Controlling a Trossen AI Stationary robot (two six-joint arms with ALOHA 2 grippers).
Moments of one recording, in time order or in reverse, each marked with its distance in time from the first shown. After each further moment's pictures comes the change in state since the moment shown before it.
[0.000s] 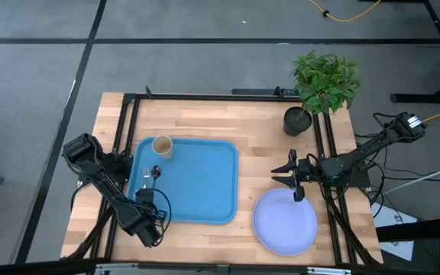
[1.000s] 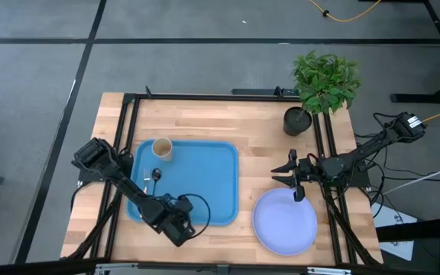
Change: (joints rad) left arm 0.193 0.122 0.120 0.472 -0.270 0.847; right arm 0.000 0.000 0.000 0.016 0.002 -0.005
